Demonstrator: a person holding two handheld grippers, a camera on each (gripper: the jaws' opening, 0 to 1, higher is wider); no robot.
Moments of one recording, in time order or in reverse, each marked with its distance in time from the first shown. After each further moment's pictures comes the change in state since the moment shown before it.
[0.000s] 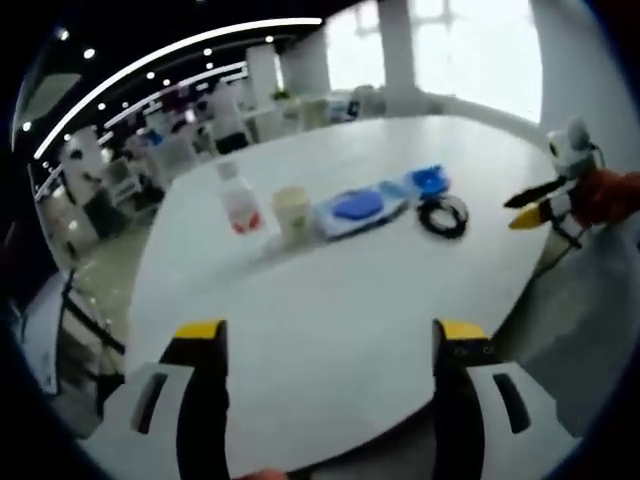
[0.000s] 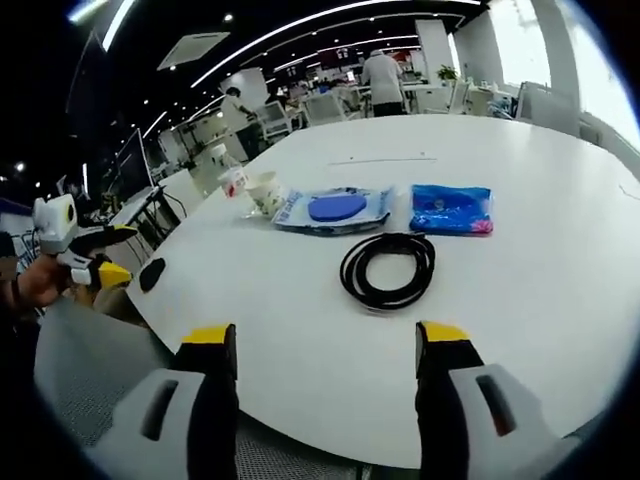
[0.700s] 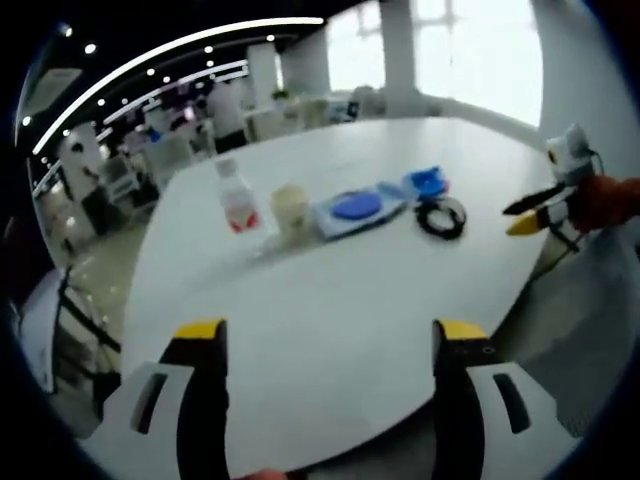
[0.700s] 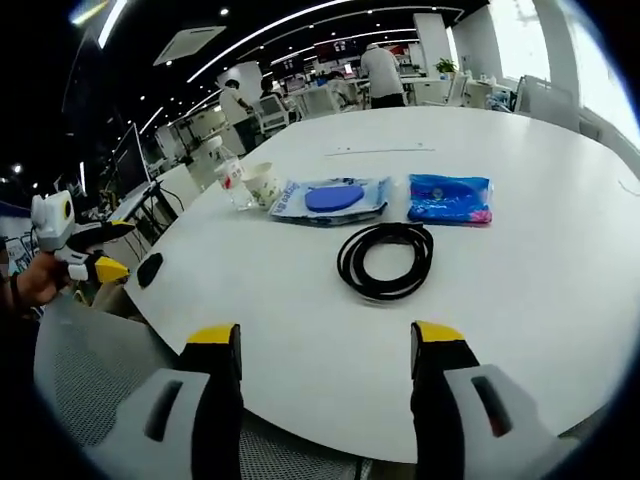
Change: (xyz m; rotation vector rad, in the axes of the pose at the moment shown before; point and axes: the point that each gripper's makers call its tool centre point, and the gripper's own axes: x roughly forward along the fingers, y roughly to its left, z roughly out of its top) left arm 0.002 -0.004 0.000 0.003 0.002 -0.013; right arm 0.000 -0.003 -0.007 0.027 0.024 -0.004
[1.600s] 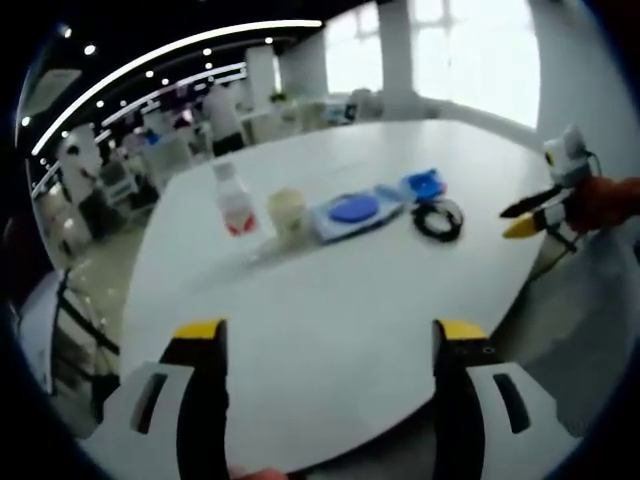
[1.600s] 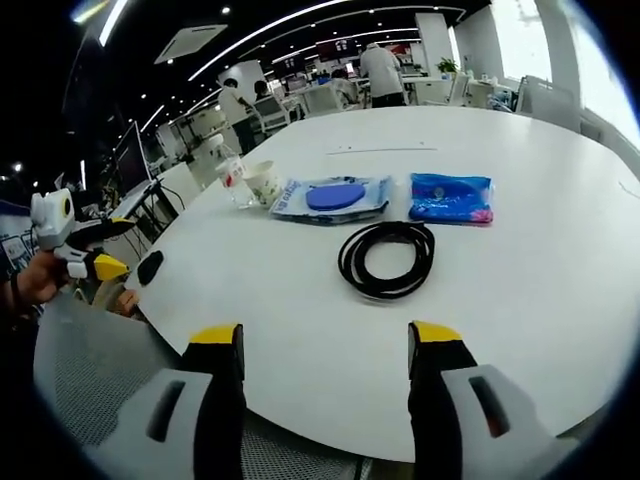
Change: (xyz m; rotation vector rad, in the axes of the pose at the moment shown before) left arm -0.001 -0.002 0.002 0.001 -0.012 -0.009; right arm 0.000 0.000 -0.001 -0.001 0.004 0.002
